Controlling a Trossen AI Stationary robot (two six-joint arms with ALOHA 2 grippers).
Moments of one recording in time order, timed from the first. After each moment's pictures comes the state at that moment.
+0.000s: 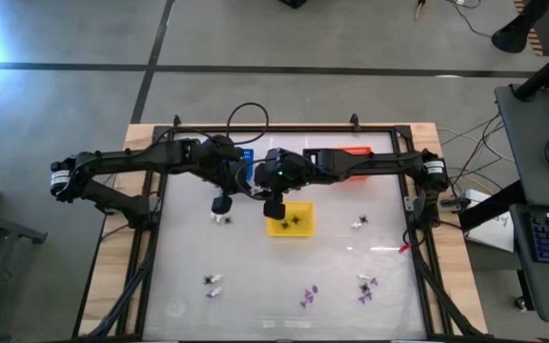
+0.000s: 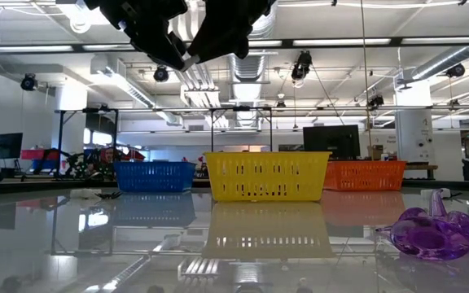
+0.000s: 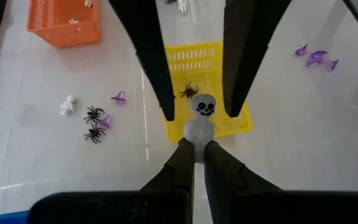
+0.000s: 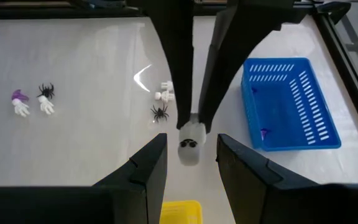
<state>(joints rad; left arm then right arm) 0.22 1.30 1.12 -0.63 0.25 0.28 -0.06 1.89 1.77 -0.61 -0.02 -0.02</state>
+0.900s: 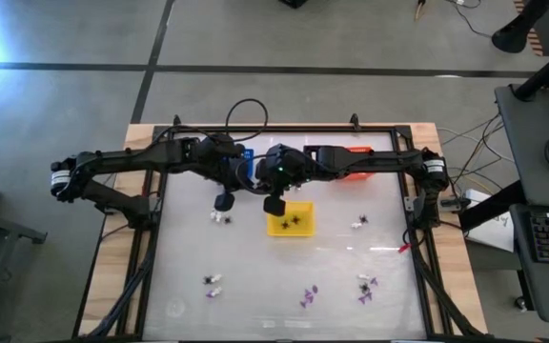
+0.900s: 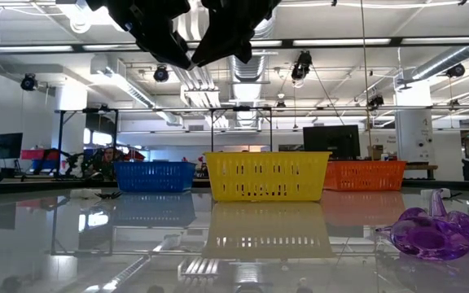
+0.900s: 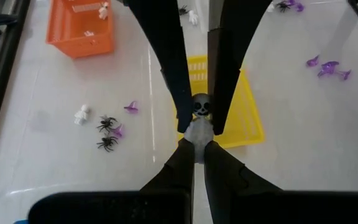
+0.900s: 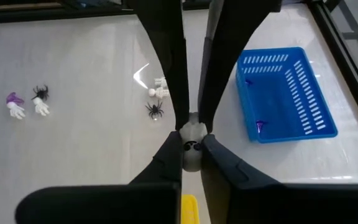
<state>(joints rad) 0.23 1.31 1.12 -0.58 0.22 0.28 -0.08 1.89 1.76 -0.62 -0.02 0.01</state>
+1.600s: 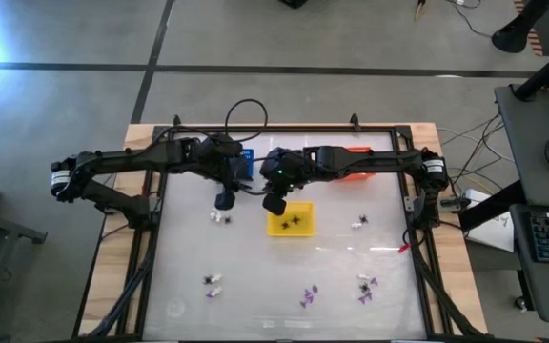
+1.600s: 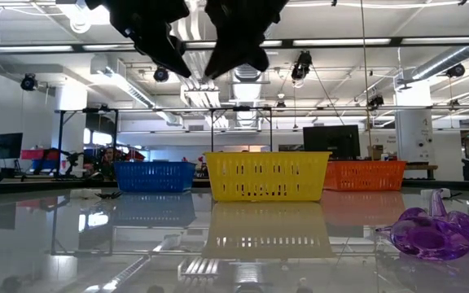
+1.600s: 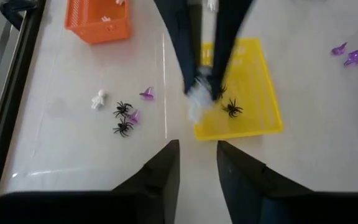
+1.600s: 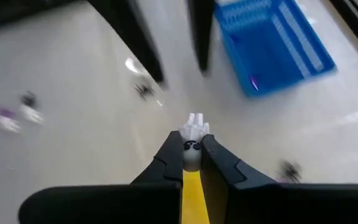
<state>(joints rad) 0.23 1.31 1.12 -0.62 0.15 0.28 -0.08 1.89 1.76 -0.74 0.04 0.24</state>
